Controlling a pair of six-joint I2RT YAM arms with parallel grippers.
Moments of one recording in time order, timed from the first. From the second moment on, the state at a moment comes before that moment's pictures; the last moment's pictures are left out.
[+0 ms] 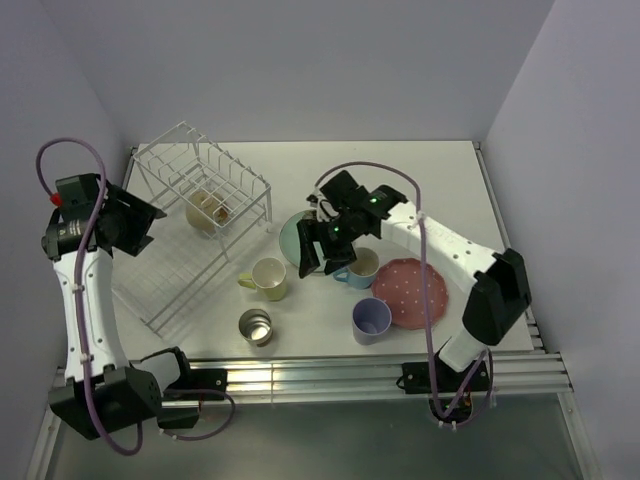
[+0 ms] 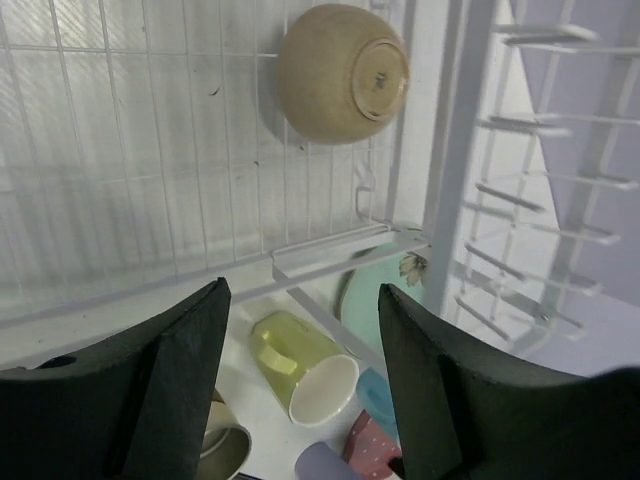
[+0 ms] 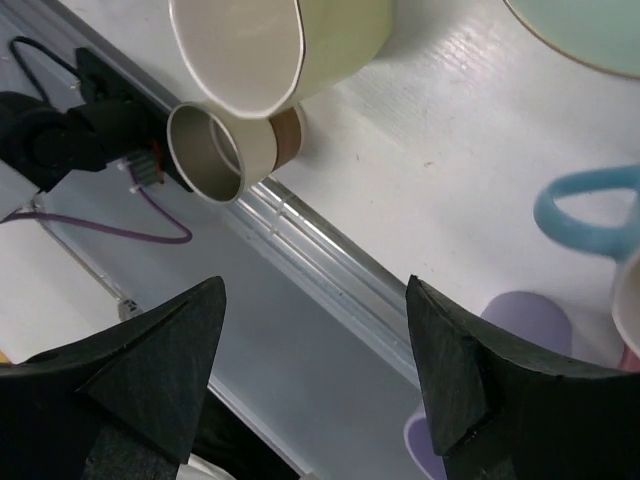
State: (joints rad) left arm 0.32 1.13 1.23 -0.94 0.19 -0.80; right arm 0.70 1.57 1.41 -0.93 -0.45 0.47
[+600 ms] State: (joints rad) left arm 0.32 0.83 1.29 -1.24 0.40 -0.77; right arm 0.81 1.96 1.64 -0.85 -0.27 0.58
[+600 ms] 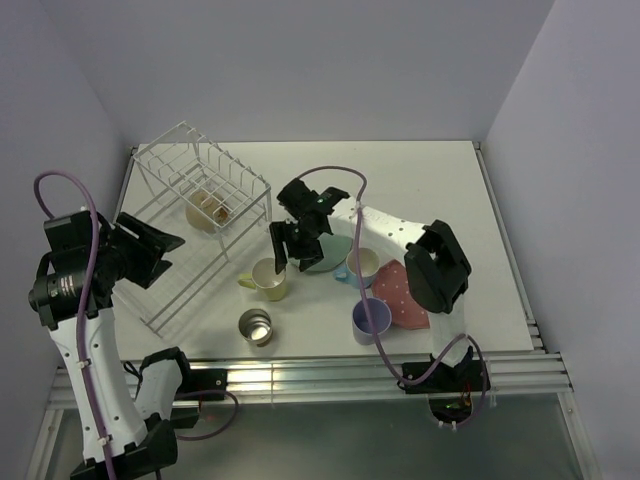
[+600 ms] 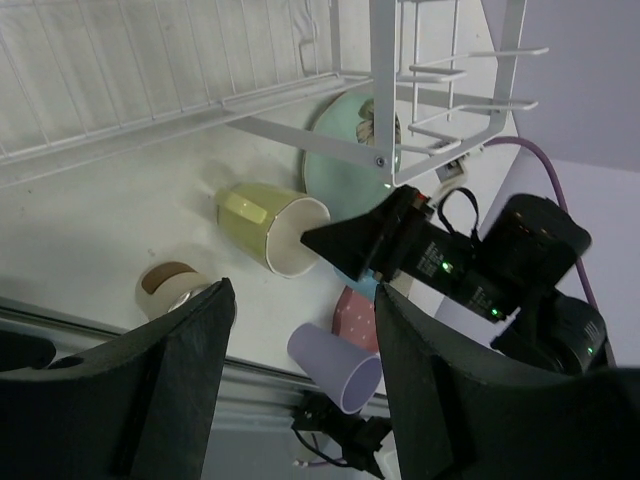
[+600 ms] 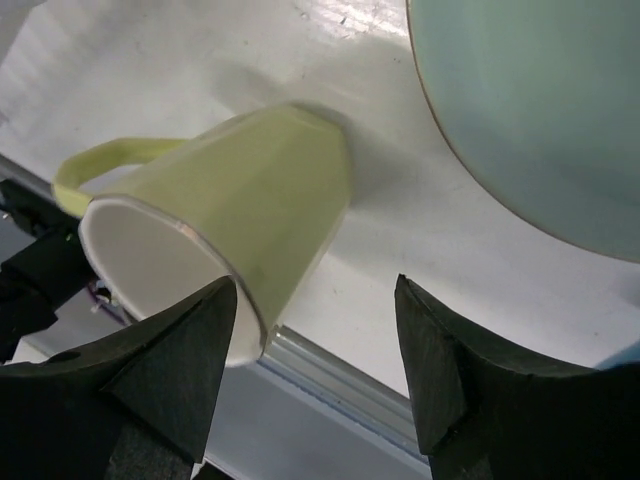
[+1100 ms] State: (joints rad) left arm 0.32 0.85 1.41 -1.31 0.45 -0.74; right arm 0.84 2.01 1.63 -0.81 -0.13 0.65
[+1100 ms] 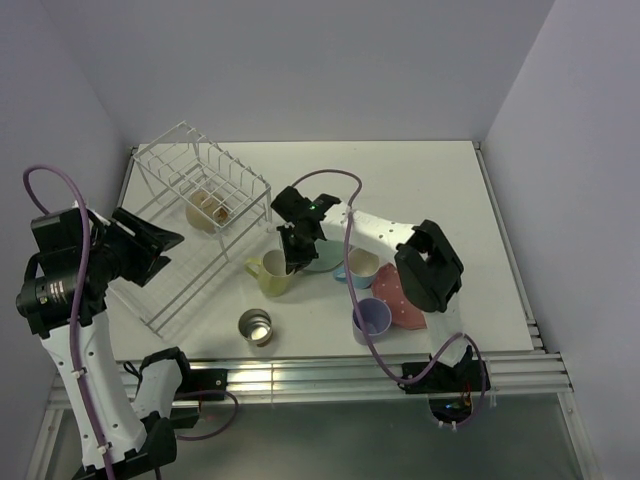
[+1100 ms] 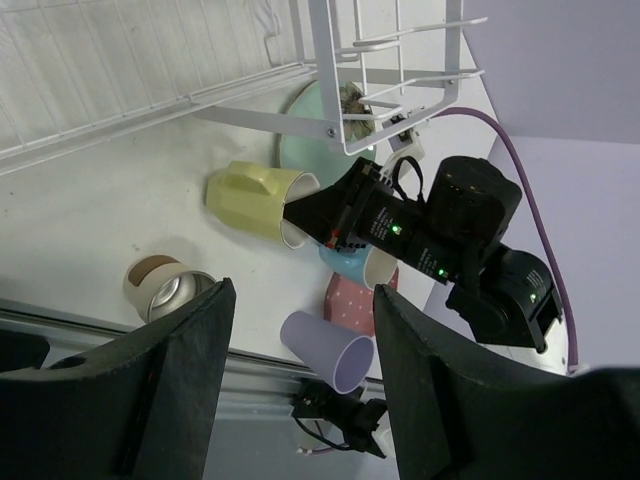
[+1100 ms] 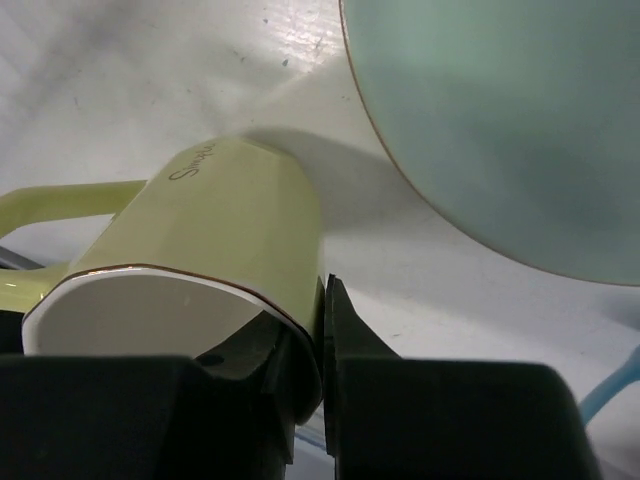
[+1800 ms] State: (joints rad) left arm 0.32 0.80 1.35 -1.11 0.94 -0.76; right arm 0.54 1.44 1.38 -0.63 -0.68 0.88
